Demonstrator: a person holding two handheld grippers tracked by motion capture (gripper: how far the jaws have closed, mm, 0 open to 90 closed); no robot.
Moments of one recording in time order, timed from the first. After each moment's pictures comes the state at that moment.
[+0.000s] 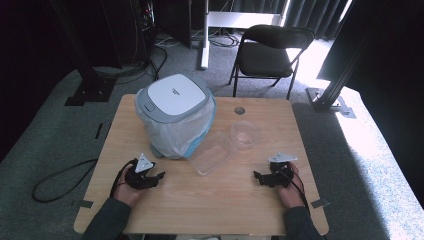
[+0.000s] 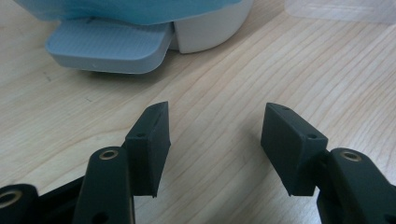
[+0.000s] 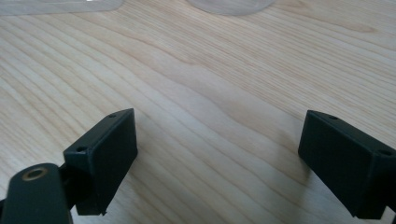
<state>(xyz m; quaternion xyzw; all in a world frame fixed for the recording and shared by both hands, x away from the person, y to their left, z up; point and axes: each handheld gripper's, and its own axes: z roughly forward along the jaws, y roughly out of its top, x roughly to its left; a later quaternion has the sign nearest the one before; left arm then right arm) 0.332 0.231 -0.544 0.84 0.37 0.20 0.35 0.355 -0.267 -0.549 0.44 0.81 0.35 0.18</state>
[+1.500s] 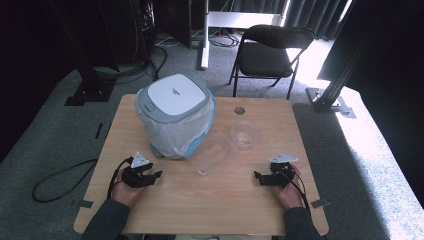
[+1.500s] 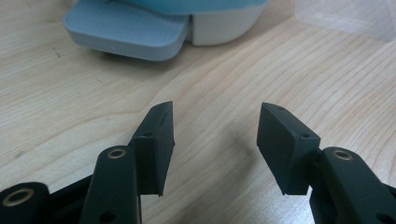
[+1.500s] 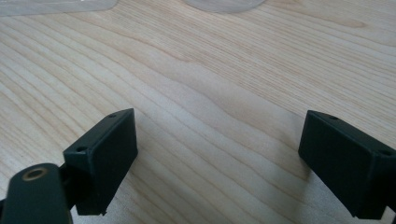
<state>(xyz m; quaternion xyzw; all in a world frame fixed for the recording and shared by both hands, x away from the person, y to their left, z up) 0.335 0.240 -0.535 0.82 0.41 0.17 0.36 0.352 -0.265 -0.549 0.44 0.81 0.34 0.19</state>
